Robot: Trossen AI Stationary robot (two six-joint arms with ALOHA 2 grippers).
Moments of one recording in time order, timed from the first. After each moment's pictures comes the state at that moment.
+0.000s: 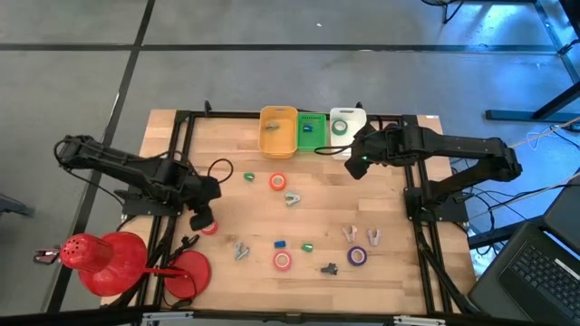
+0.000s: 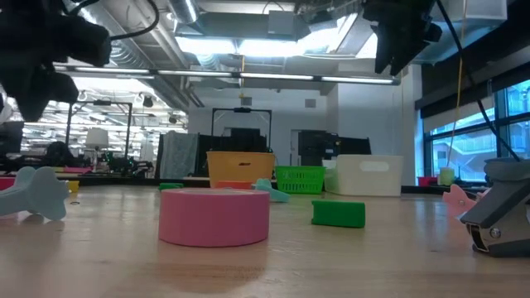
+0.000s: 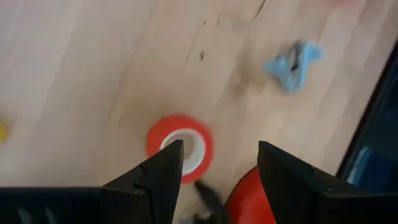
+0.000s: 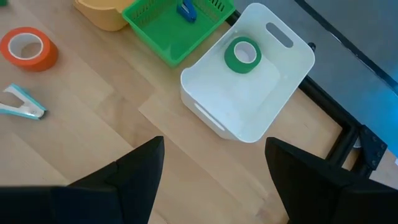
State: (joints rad) left arm -0.20 0.90 0.66 -0.96 0.19 -0.68; right arm -0.04 1.32 1.34 -1.28 0.51 0.67
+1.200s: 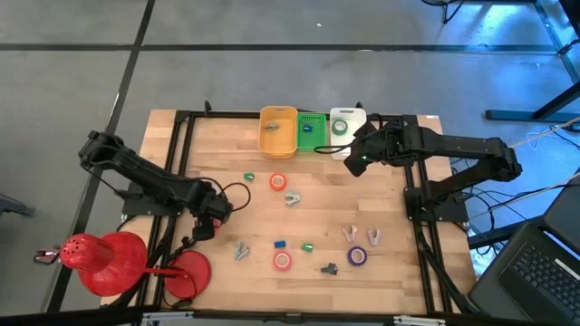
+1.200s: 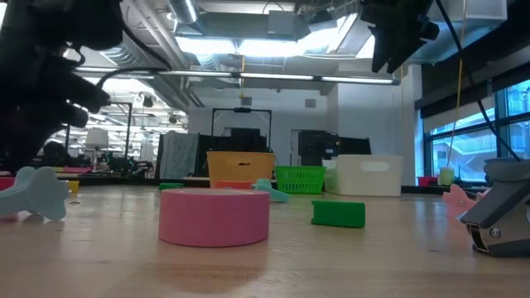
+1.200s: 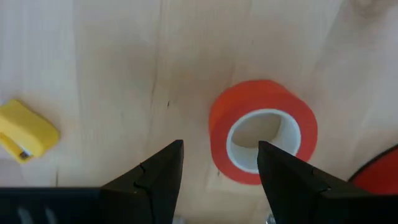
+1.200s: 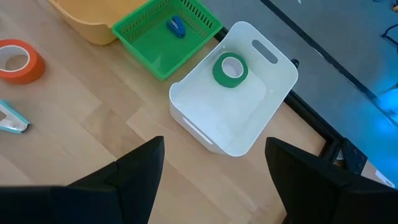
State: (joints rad) left arm -0.32 1.30 0.66 -0.96 0.04 -0.52; right arm -0.04 1.32 1.34 -1.26 0.58 0.64
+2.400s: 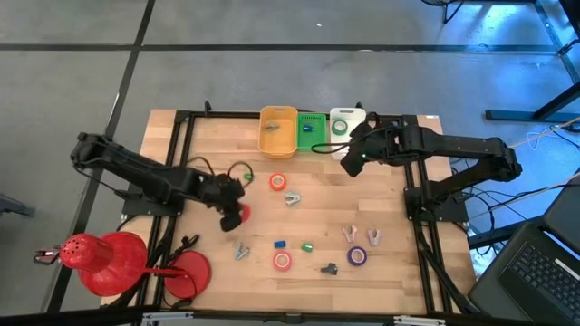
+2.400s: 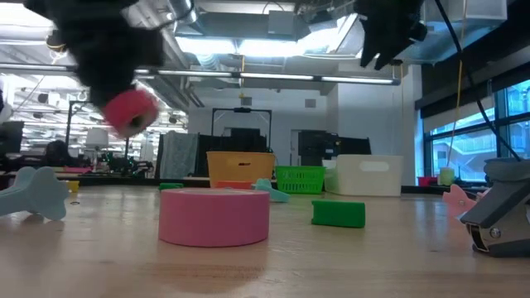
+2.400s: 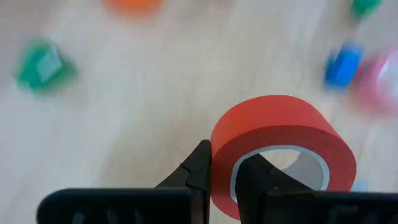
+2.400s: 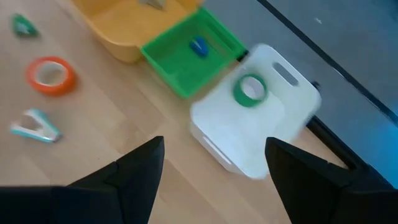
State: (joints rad) left arm -0.19 1.15 0.66 -0.49 -0.16 -0.64; right arm -0.04 1.32 1.34 -1.15 0.55 0.55
